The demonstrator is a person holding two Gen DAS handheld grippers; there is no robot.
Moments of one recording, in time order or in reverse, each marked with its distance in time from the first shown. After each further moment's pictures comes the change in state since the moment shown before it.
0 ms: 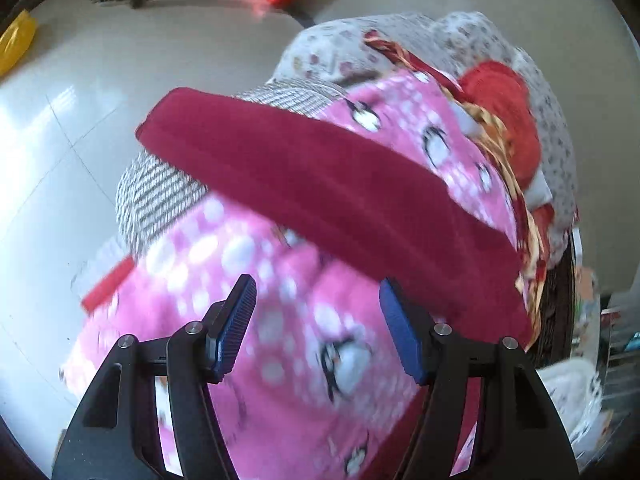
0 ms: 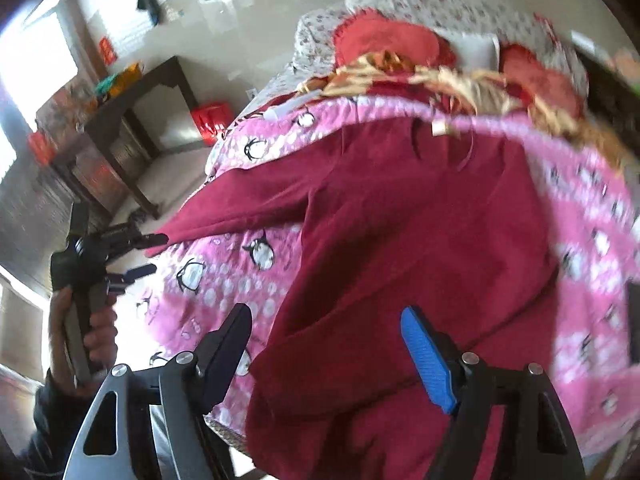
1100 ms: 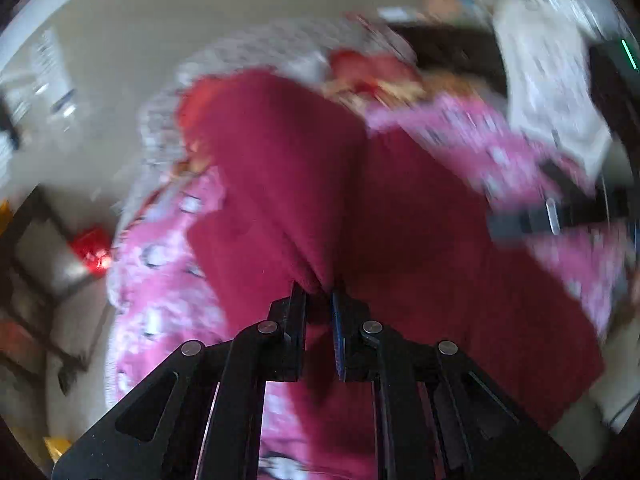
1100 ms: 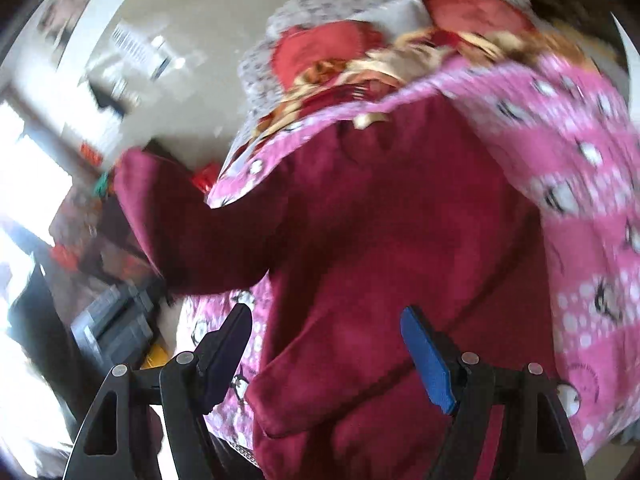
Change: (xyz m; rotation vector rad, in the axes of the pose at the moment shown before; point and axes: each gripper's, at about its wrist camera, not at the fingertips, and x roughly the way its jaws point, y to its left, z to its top) left arm -0.017 -0.227 -0.273 1.360 -0.258 0.082; right arm -0.007 -0.135 -0.027 0.414 -0.076 0.225
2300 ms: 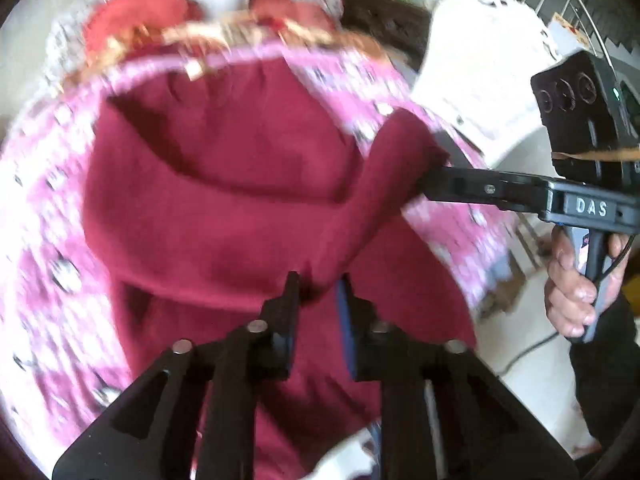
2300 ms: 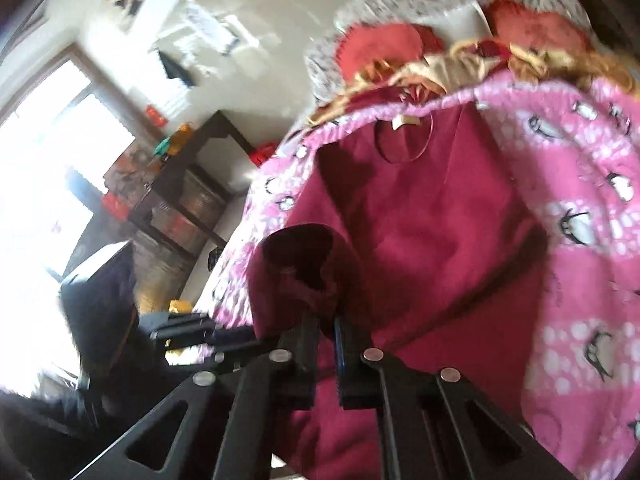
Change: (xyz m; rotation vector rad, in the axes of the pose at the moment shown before) left arm 0.011 -0.048 -0.012 -0.160 0.235 -0.504; right arm -0.047 -0.039 -0.022 -0.238 0.034 0.201
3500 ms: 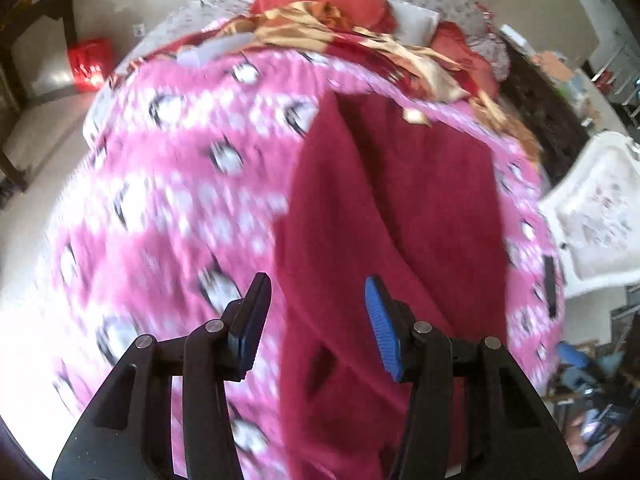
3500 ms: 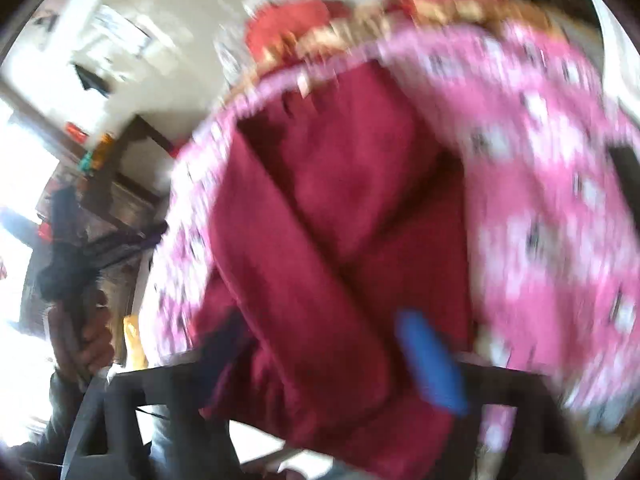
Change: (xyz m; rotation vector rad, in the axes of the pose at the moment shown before) left arm -0.047 0.168 0.068 -0.484 -0.056 0.301; right arm -0.019 -0.017 -0.016 0.171 0.060 -0.263
